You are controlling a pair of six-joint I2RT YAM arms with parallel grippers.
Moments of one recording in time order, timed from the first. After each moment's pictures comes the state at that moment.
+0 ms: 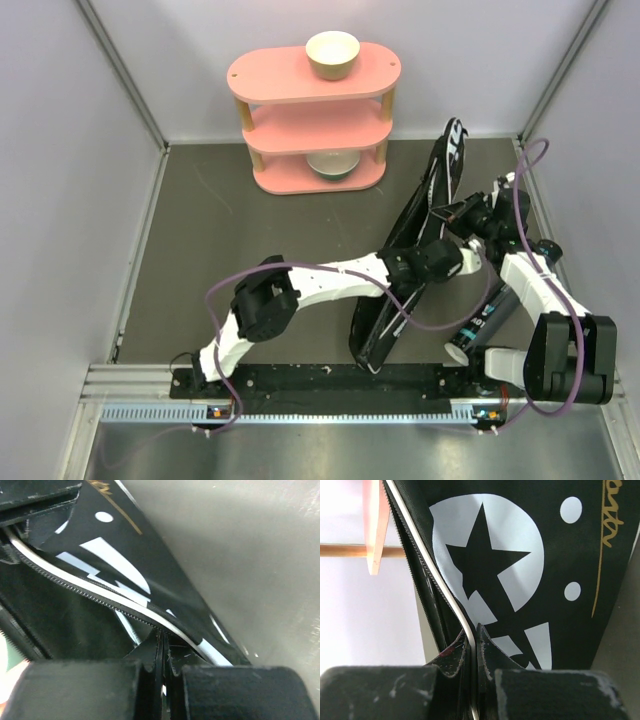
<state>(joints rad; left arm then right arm) -1.23 2.16 1.80 -0.37 -0.46 0.38 -0.05 1.23 0.70 0.08 -0.48 0.95</state>
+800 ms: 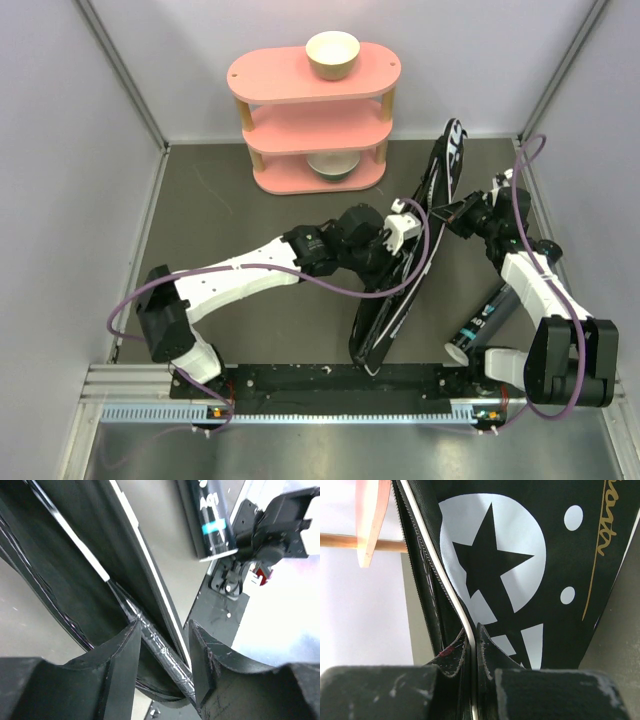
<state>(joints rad) -1.06 1.59 1.42 -0.47 0.29 -0.22 -0.05 1.21 0.72 0.03 -0.47 0.88</state>
